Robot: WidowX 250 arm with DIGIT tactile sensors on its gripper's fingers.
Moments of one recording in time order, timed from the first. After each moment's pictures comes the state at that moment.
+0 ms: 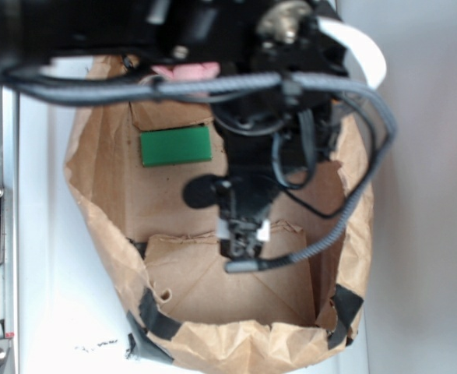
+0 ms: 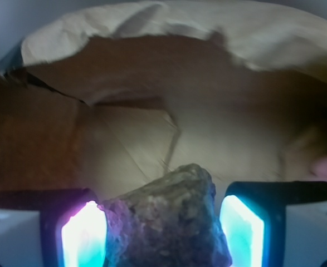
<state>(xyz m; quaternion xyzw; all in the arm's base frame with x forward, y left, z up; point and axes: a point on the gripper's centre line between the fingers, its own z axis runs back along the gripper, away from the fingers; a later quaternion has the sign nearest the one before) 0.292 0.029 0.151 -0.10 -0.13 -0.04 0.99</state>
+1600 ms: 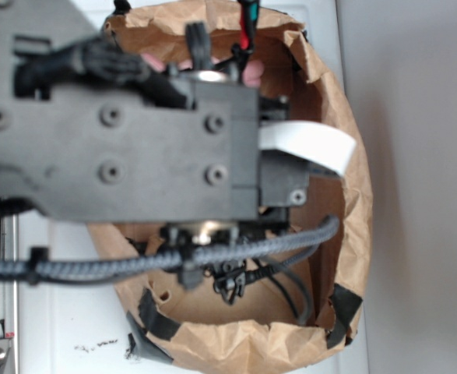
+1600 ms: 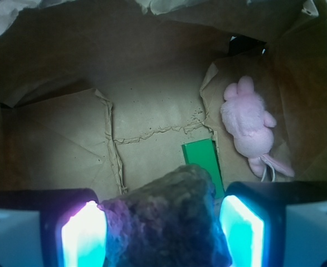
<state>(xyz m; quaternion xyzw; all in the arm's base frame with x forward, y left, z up) 0.269 0.009 0.158 0.02 -0.10 0.14 0.98</state>
